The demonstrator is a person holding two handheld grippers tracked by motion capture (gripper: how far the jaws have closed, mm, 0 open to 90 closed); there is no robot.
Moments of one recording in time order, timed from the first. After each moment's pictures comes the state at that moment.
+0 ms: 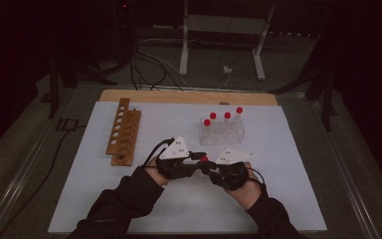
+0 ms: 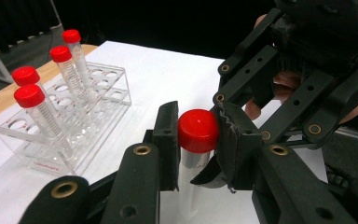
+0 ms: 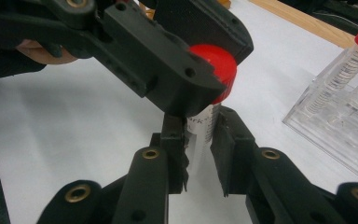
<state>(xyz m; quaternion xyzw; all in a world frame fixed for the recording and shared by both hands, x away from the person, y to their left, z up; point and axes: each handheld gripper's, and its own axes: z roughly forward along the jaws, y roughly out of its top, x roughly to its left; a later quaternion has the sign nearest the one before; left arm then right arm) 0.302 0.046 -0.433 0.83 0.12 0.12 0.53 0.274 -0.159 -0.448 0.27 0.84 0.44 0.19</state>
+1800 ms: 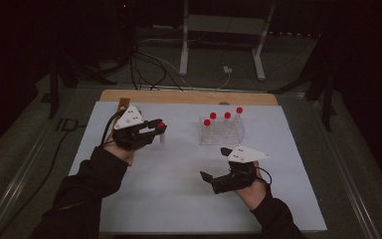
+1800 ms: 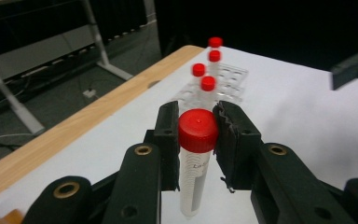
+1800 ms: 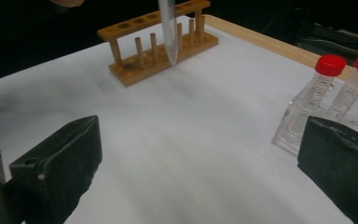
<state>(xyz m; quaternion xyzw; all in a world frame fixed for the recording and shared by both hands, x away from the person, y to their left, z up) 0.346 0.146 -0.387 0.79 0.23 0.23 0.51 0.270 -0.177 -0.439 0.29 0.79 0.51 0.19</state>
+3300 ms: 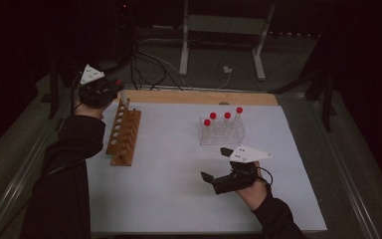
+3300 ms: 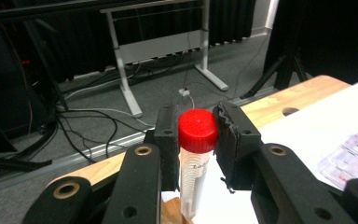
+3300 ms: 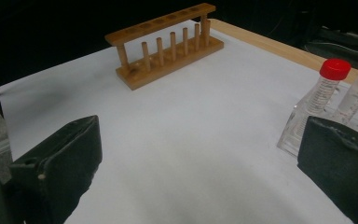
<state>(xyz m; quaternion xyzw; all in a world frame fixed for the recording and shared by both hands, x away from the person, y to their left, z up) 0.441 0.239 -0.359 0.70 0.40 0.34 0.49 0.269 -0.179 -0.437 0.28 0.79 0.51 0.18</state>
